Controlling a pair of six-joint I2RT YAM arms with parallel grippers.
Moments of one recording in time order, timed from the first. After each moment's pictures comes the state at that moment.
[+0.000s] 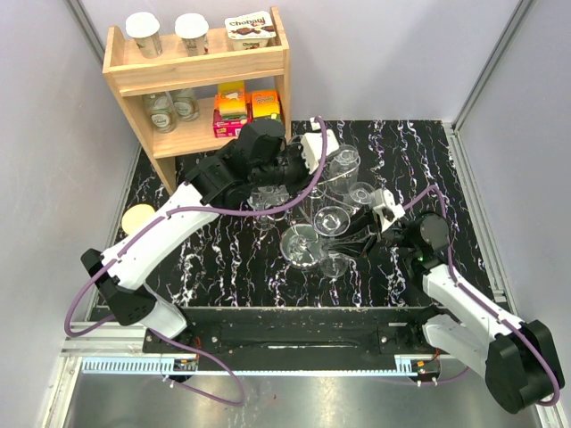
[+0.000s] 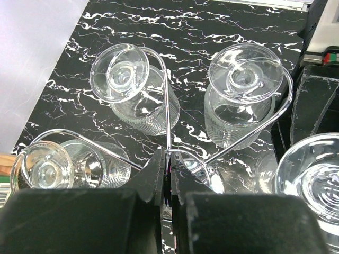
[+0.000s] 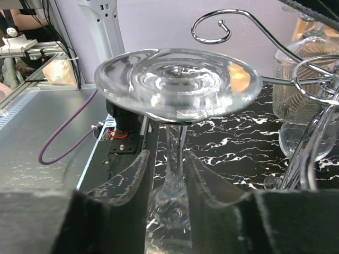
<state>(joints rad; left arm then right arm) -0.86 1.52 1.77 -0.67 0.29 0.31 0.40 0.95 0.45 0.97 -1.15 0.48</state>
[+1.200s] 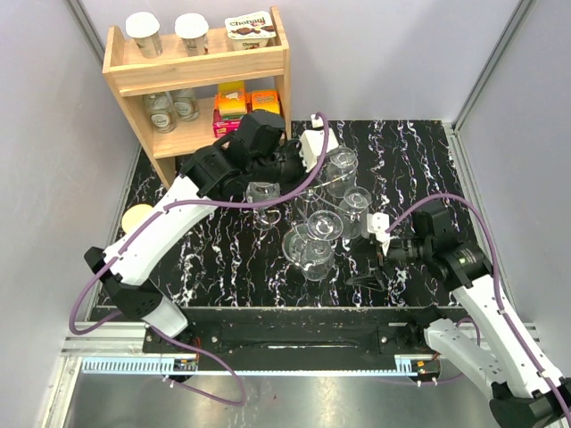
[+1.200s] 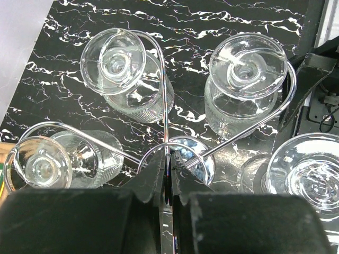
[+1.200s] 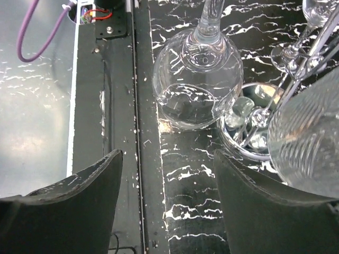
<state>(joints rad) -0.84 1.56 1.91 -0.87 0.33 0.32 0.39 0.77 0.86 -0.80 -1.00 -0.57</state>
